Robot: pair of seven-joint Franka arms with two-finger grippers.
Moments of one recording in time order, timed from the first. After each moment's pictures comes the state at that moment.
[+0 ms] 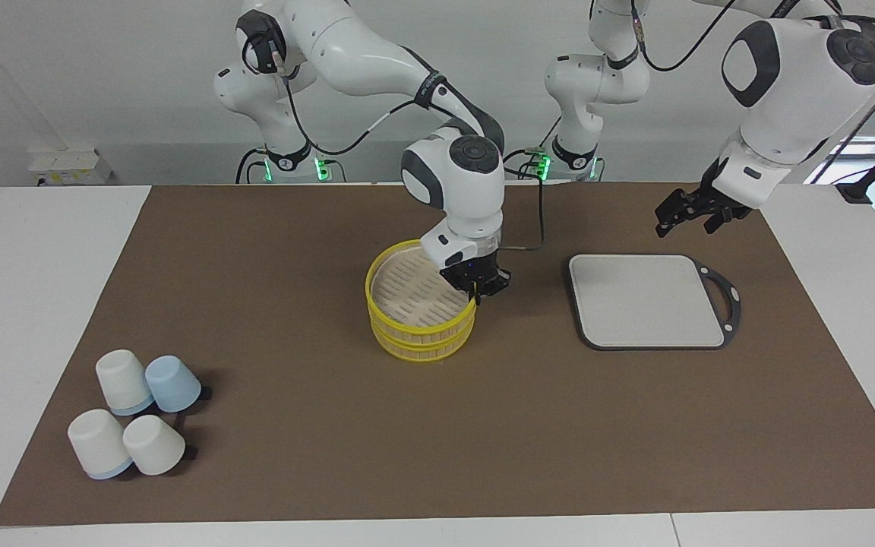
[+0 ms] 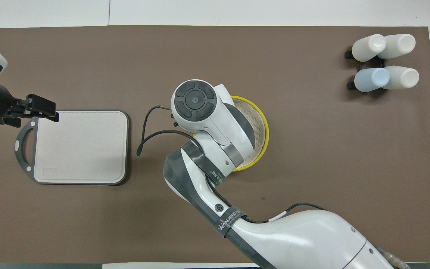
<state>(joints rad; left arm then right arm) -0.21 0.05 0.17 -1.64 -0.08 1.60 -0.07 0.63 0.57 0.04 -1.38 -0.01 2.05 0.99</state>
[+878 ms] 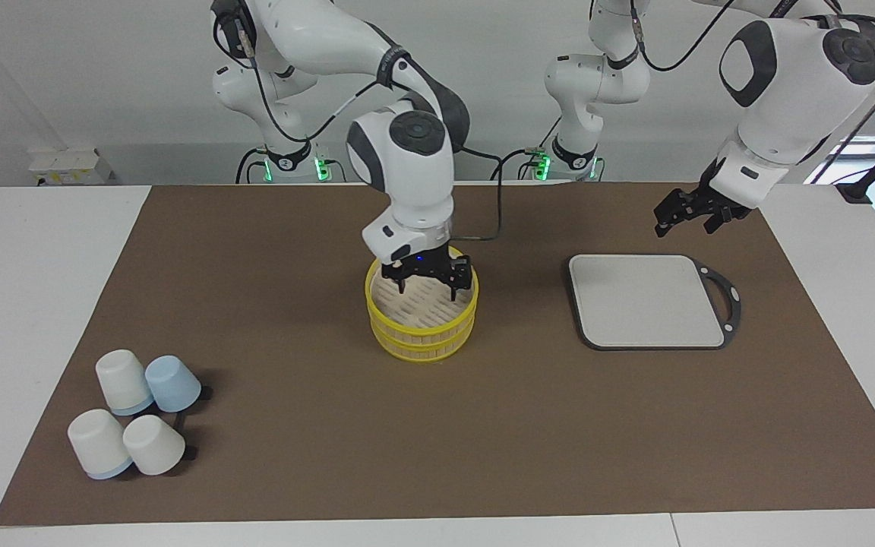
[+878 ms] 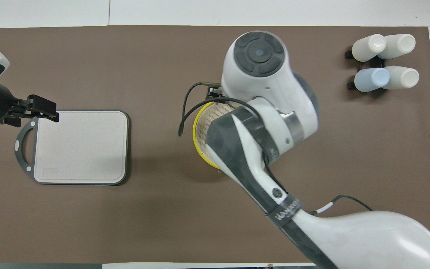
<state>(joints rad) -0.21 0.05 0.17 -1.64 -0.07 1.60 -0.07 0.45 0.41 0.03 -1.35 -0.01 1.80 0.63</state>
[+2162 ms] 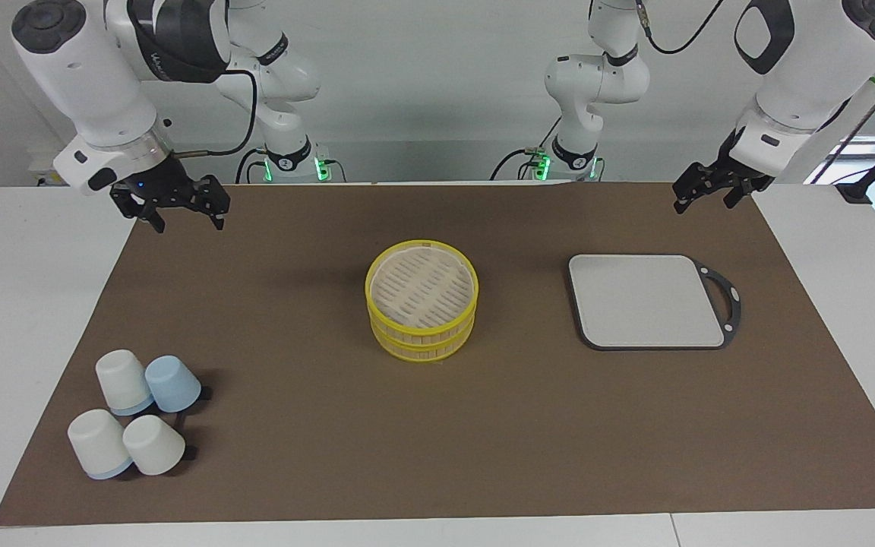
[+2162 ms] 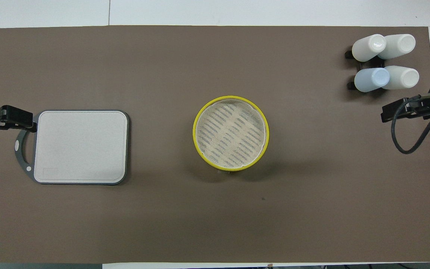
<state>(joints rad) -0.18 -0.03 0.17 -1.66 -0.01 1.54 -0.07 -0.04 0.01 0.03 -1.66 -0.01 1.60 -0.05</state>
